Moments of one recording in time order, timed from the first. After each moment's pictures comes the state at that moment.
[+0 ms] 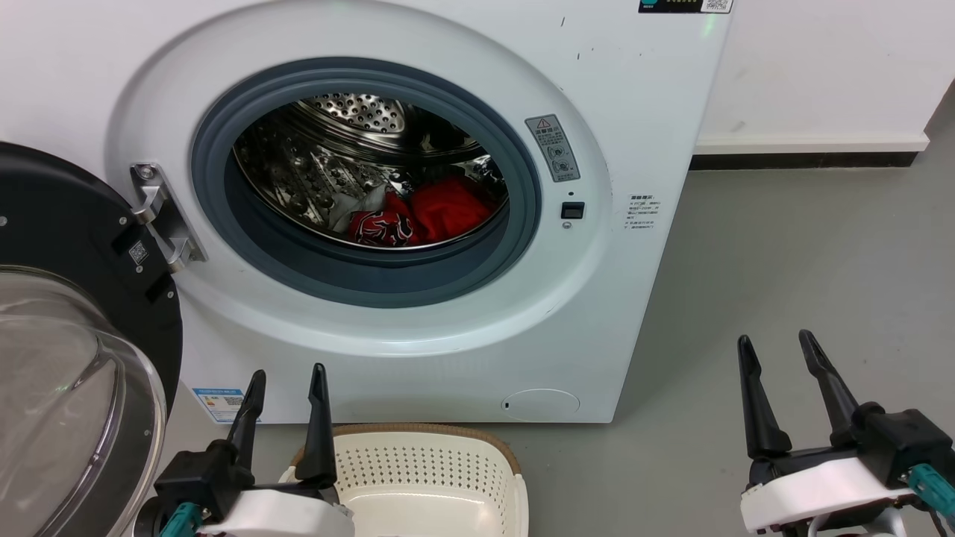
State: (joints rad) left arm 0.08 0.10 -0.11 -0.05 -0.32 0.05 -0.18; right arm 0.03 -0.05 0.00 0.00 0.13 0.13 -0.18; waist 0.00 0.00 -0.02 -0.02
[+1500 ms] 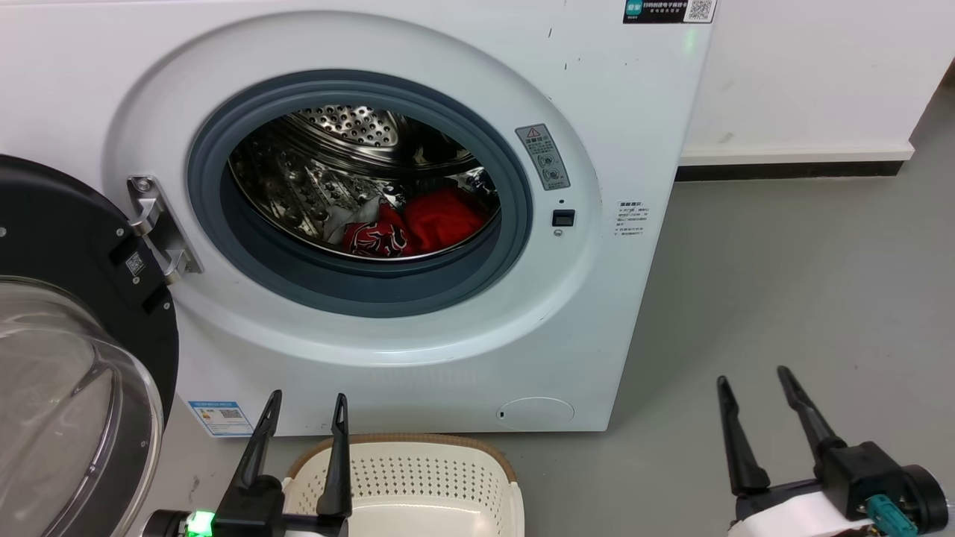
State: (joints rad) left arm 0.14 0.08 -0.12 -0.04 -0.02 0.05 -0.26; right arm 0.06 -0.05 0.01 0.09 0.00 0.13 -0.26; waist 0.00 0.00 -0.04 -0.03
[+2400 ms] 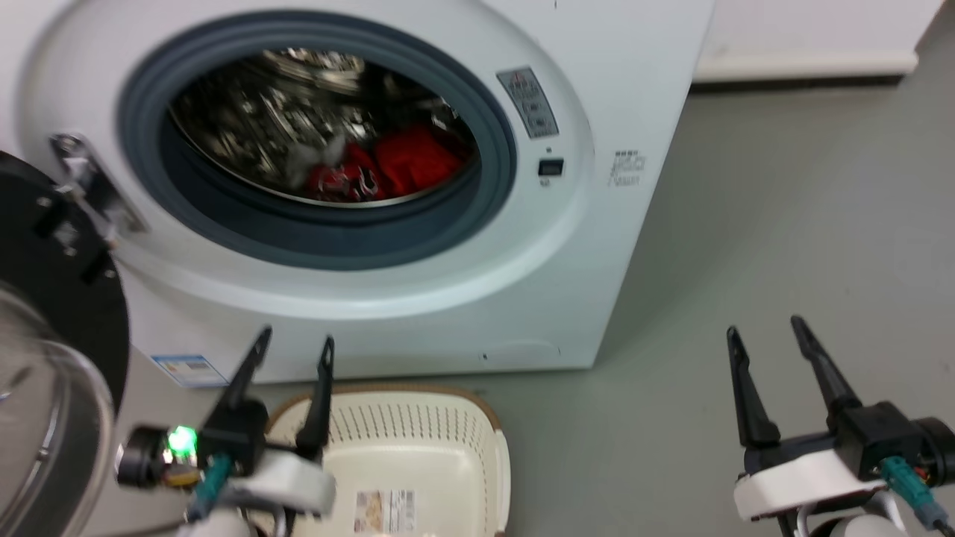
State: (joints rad) left arm -0.03 0.14 -0.09 0.11 -0.01 -0.04 -0.26; right arm 0.00 -0.05 0.00 0.07 -0.04 0.13 -0.26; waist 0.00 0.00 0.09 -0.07
